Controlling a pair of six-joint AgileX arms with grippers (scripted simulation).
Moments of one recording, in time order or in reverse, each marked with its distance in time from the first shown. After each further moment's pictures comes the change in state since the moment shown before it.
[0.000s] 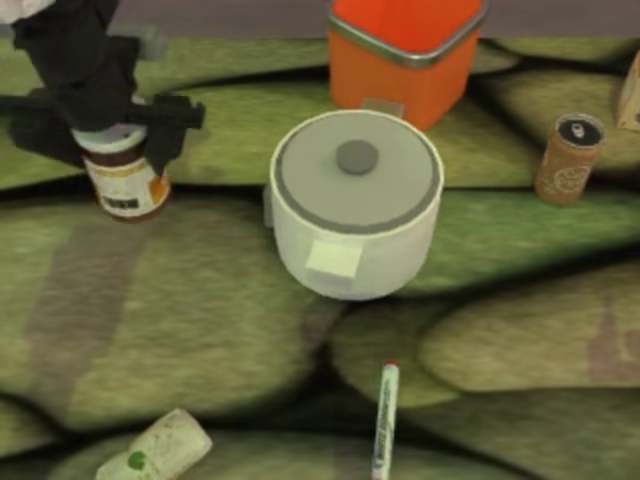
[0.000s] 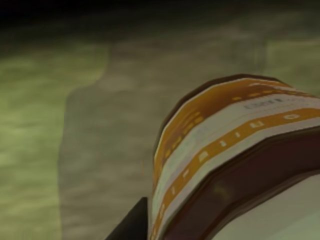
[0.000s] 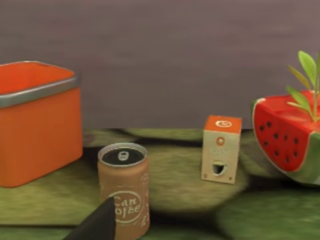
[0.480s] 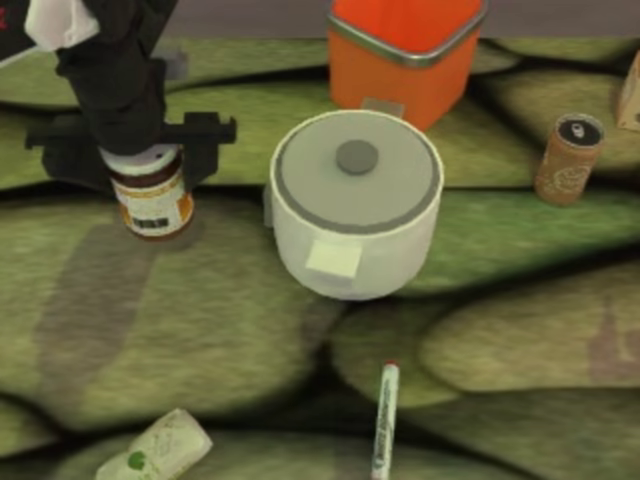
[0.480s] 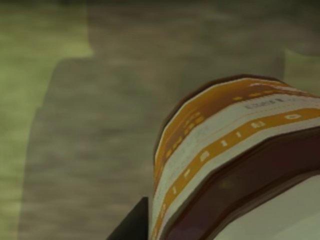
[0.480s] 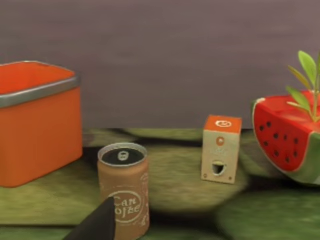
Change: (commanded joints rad) left arm -0.077 -0.015 -0.078 0.056 -0.045 -0.202; right arm 0.000 0.000 0.000 0.000 0.000 0.000
